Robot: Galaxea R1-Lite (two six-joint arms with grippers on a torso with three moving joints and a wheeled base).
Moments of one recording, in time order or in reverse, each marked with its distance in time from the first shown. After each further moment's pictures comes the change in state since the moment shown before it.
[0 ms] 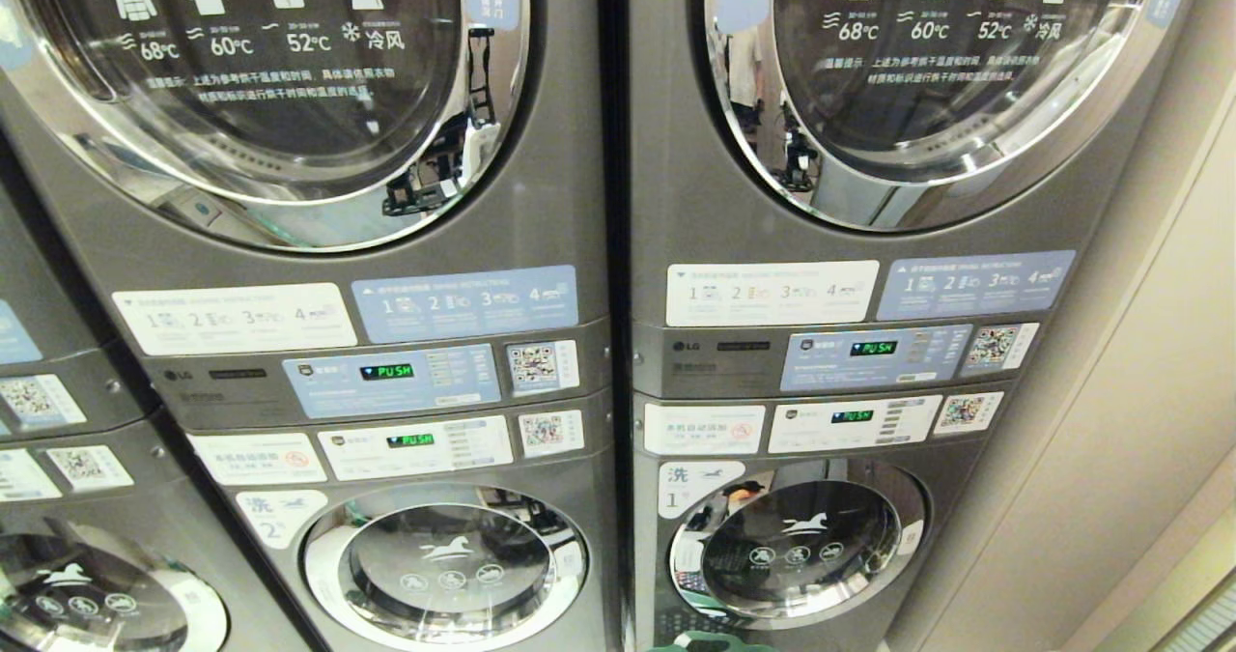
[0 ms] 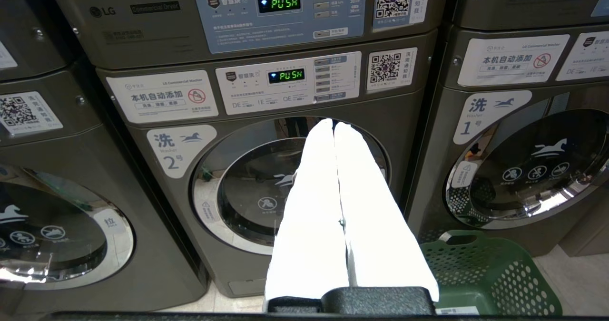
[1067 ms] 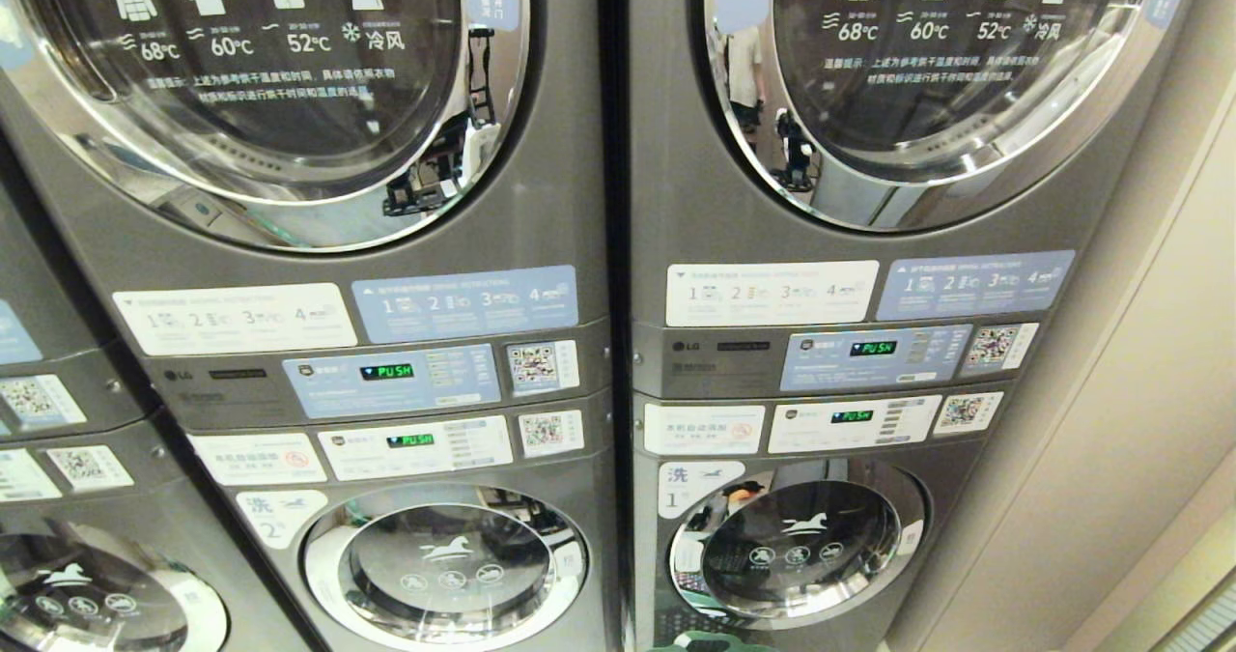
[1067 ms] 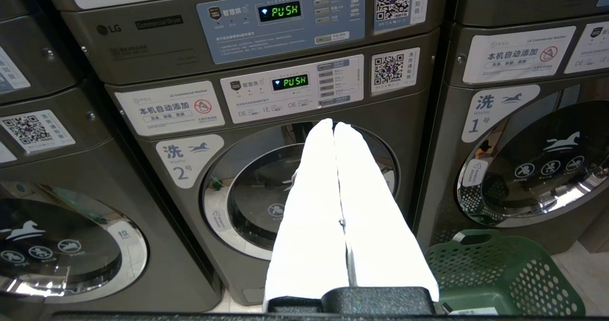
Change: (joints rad) left arm 0.001 0.000 0.012 -0.032 -0.008 0.051; right arm -0.080 -0.369 0.003 0.002 -0.002 0.008
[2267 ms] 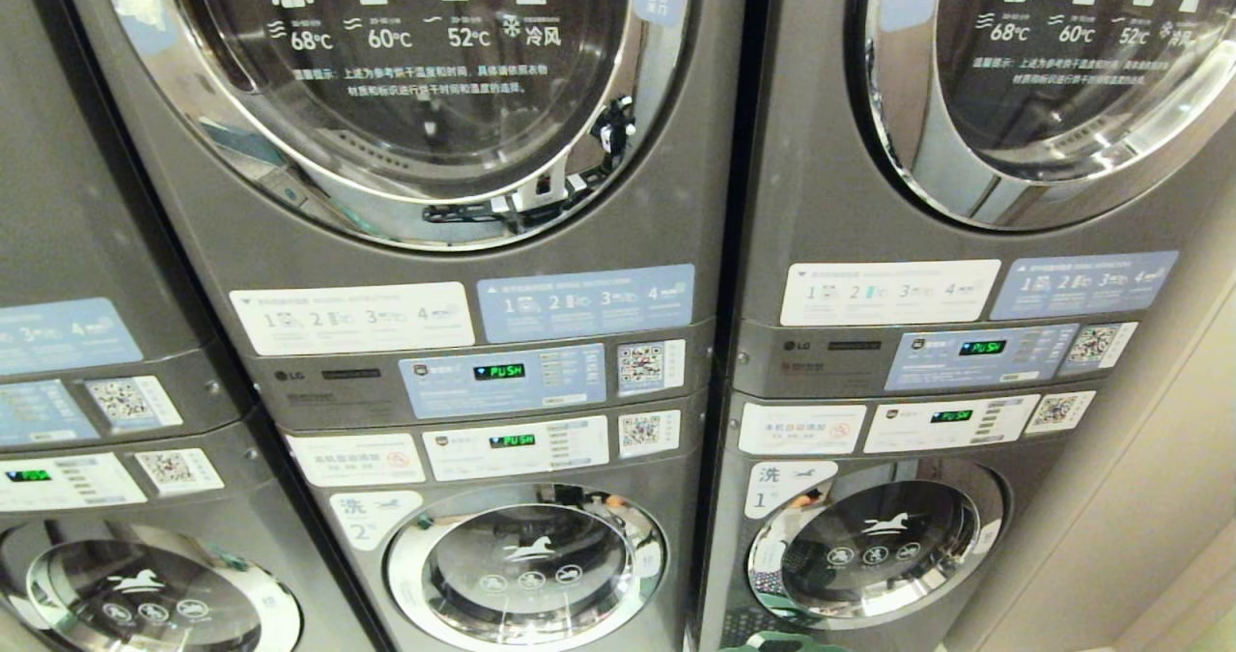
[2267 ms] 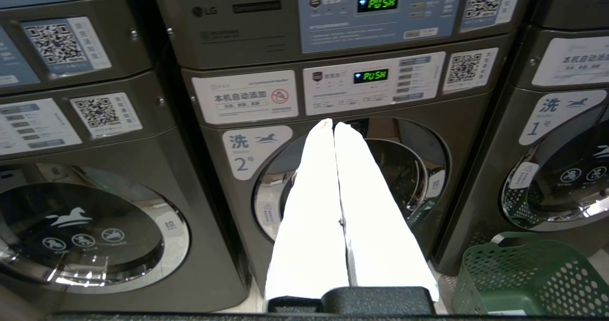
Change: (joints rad) left arm 0.000 0.000 0.000 -0.001 0.005 -0.048; right arm 0.000 0.000 0.000 0.003 0.008 -0.019
